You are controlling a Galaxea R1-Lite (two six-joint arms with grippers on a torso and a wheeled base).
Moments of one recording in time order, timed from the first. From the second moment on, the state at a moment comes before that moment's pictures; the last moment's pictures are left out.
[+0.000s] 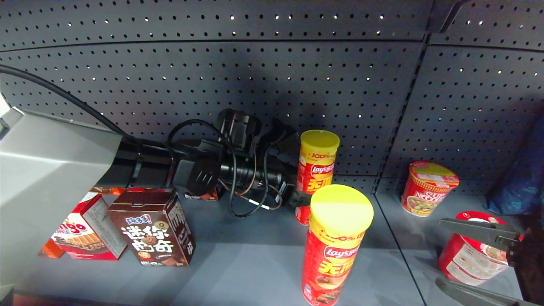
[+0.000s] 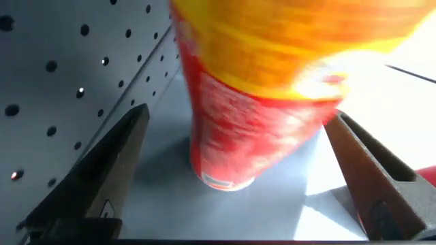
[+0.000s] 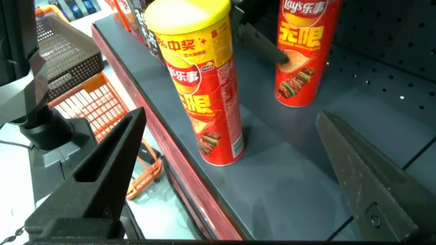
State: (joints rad) left arm -0.52 2.12 -1.48 -0.11 -0.63 0.29; right arm 0.57 0.99 -0.37 -0.54 0.38 0.04
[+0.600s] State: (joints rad) left arm -0.50 1.98 -1.32 -0.15 -0.62 0.29; right arm 0.55 1.05 -0.37 -0.54 0.39 0.04
